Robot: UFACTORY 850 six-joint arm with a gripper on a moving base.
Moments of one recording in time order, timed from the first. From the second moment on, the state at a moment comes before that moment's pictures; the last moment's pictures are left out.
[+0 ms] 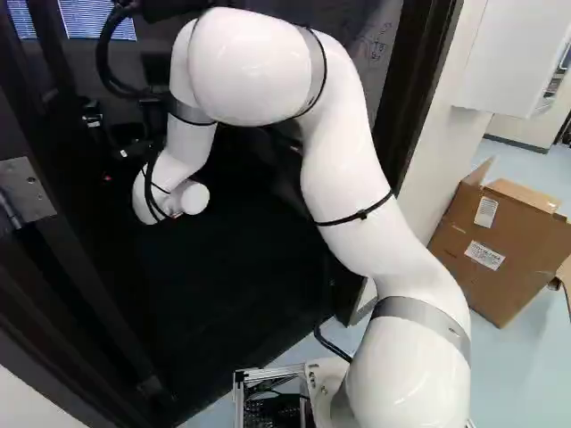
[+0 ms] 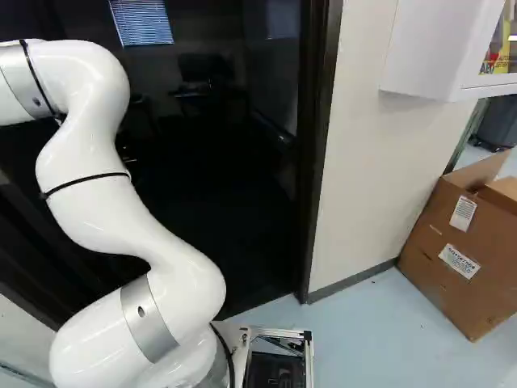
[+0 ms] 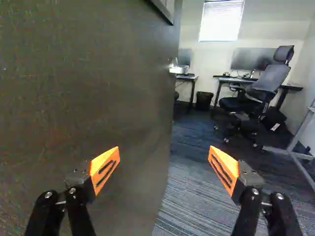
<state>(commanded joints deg) 45.7 -37.2 -65.7 -3.2 56.6 0.0</state>
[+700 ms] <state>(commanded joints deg) 48.7 -43.6 -74.6 -5.7 56.6 0.0</state>
